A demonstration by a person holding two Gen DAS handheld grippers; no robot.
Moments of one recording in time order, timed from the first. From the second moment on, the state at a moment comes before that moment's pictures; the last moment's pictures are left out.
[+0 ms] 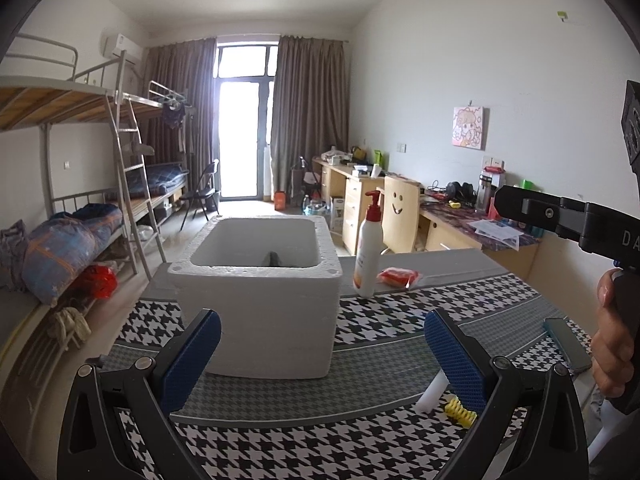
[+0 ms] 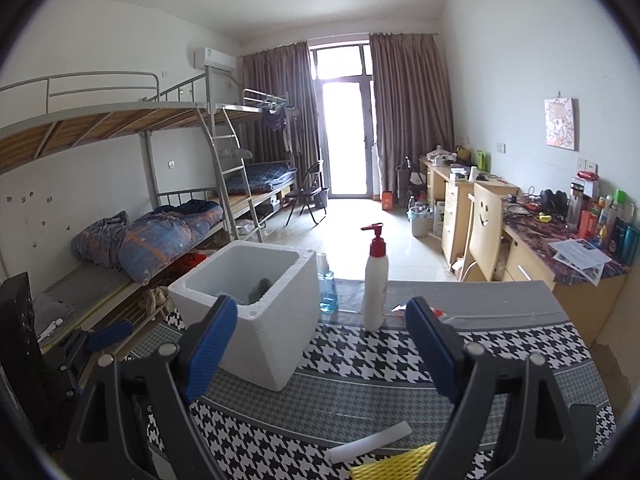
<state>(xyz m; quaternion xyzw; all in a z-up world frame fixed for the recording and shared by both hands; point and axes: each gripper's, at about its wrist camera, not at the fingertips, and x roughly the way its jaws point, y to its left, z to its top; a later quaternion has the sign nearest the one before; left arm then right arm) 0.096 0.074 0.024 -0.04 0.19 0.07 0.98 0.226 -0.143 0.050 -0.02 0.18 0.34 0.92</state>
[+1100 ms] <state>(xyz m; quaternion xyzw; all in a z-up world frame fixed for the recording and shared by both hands) 0.109 0.045 0.016 -0.03 0.19 0.01 0.98 0.205 -0.188 0.035 -0.01 0.17 0.27 0.95</state>
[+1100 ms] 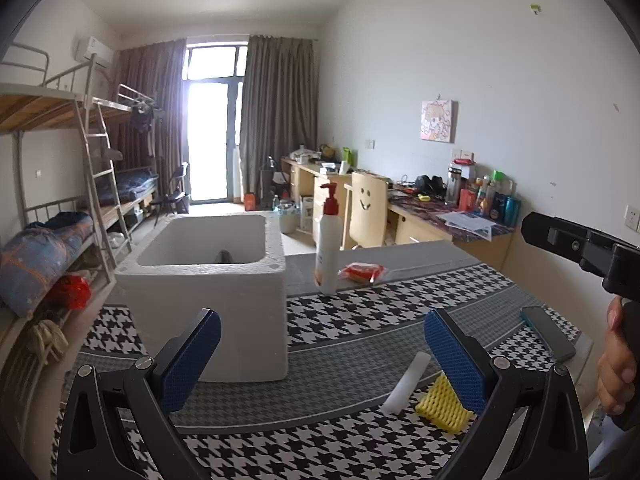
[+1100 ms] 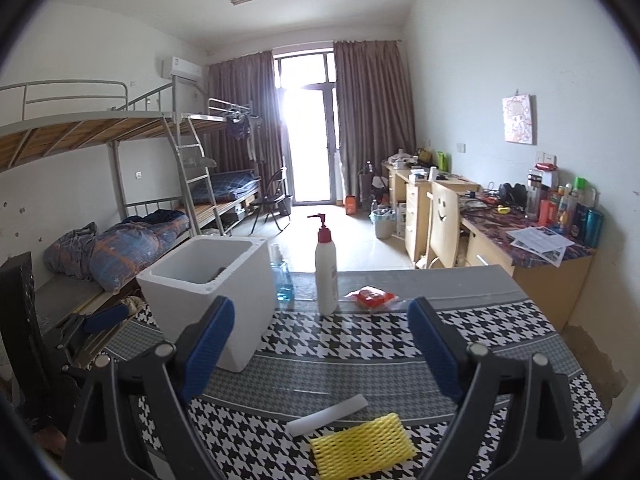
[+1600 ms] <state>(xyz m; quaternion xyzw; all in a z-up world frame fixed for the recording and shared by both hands) 0.118 0.031 0.005 -0.02 0.20 -0.01 0.98 0.210 -0.207 0.012 0.01 0.20 0.24 0.95</state>
